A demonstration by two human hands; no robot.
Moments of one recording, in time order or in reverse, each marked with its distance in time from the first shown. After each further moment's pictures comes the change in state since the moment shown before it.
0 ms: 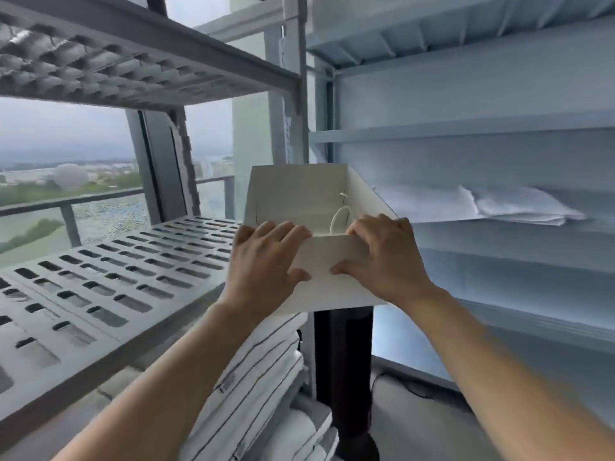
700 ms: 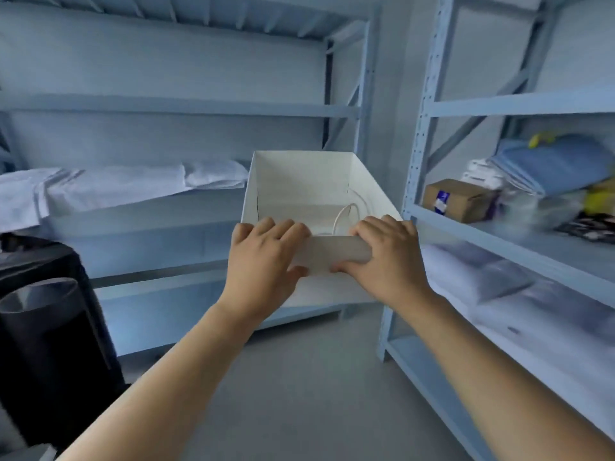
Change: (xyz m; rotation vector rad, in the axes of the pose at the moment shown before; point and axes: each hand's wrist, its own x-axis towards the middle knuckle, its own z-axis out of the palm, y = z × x) left_hand 0.006 0.454 -0.069 -0.716 0.105 0.390; right_hand -0.295 0.069 -0.413 -0.794 0.054 0.448
